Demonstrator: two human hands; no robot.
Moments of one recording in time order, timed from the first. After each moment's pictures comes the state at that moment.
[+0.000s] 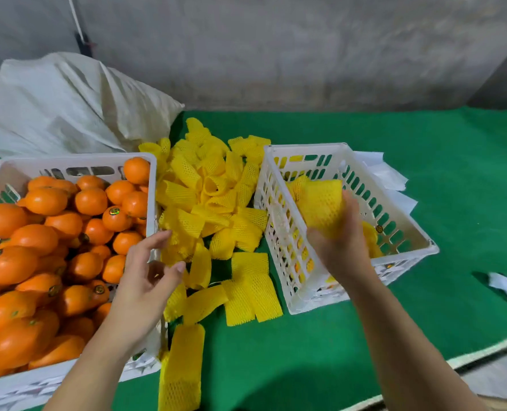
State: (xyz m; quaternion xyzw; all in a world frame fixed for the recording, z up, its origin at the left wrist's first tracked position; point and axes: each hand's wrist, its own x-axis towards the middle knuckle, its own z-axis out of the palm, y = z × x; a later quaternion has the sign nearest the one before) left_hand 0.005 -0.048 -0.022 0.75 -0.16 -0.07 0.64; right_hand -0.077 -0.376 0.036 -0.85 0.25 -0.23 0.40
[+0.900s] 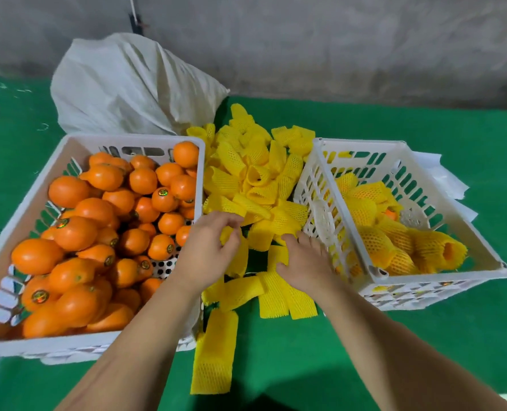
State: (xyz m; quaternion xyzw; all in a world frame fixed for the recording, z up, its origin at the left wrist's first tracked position) left_hand 0.056 -0.074 -0.027 0.86 -0.26 0.02 0.44; right_hand -0.001 -0.307 -0.068 -0.97 0.15 0.14 0.11
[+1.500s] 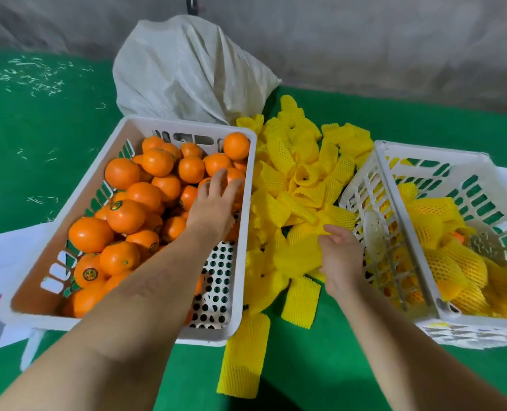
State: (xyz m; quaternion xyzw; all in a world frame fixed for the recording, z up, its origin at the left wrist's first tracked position) left_hand 0.167 -0.026 -0.077 0.98 -0.18 0.02 0.09; right_hand 0.043 -0.266 -0.069 -0.68 0.37 -0.09 0.63
